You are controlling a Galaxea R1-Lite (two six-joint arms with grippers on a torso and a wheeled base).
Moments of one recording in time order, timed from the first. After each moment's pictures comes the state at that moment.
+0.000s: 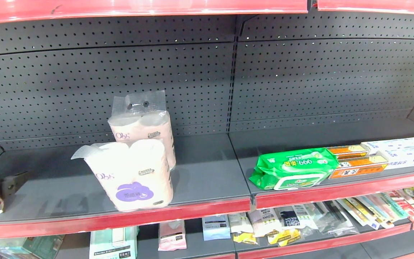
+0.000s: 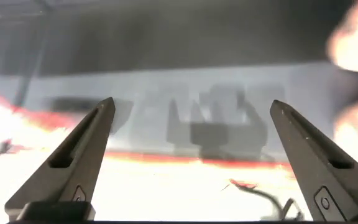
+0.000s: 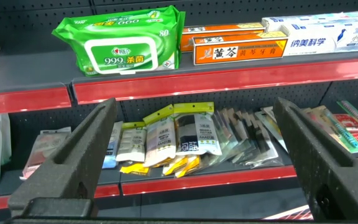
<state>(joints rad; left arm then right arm) 0.27 1.08 -0.54 -0.12 0.01 0.19 0.00 0.00 0.00 0.00 0.00 0.01</state>
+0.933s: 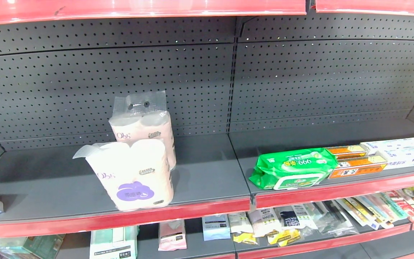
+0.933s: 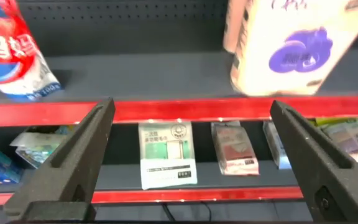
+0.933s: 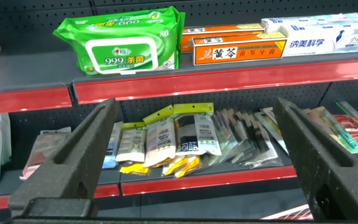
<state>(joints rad) 0.09 0.10 -0.01 0.00 0.00 -0.01 0.00 0.00 0.00 0.00 0.00 0.01</state>
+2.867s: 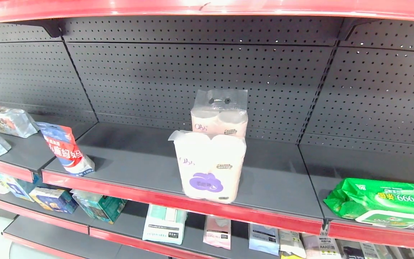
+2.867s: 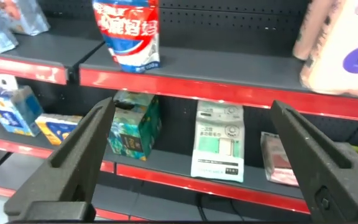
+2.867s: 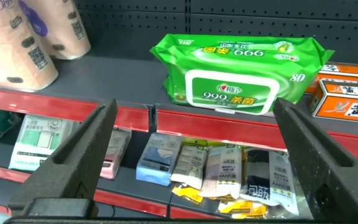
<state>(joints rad) 0.00 0.00 0.00 0.00 0.05 0.00 0.00 0.00 0.00 0.00 0.00 0.01</state>
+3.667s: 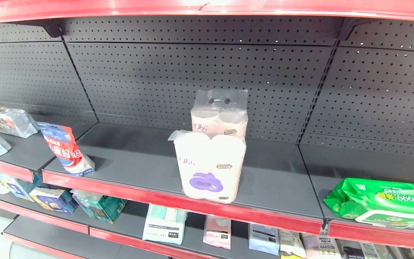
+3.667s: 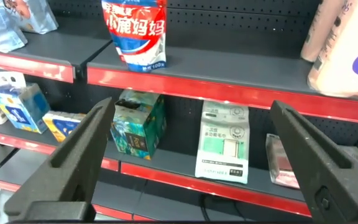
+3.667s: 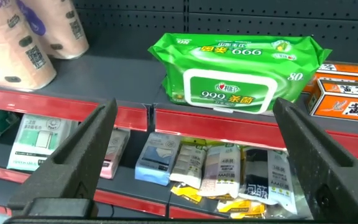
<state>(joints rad) 0.00 0.00 0.00 0.00 0.05 0.00 0.00 0.00 0.00 0.00 0.00 0.00</state>
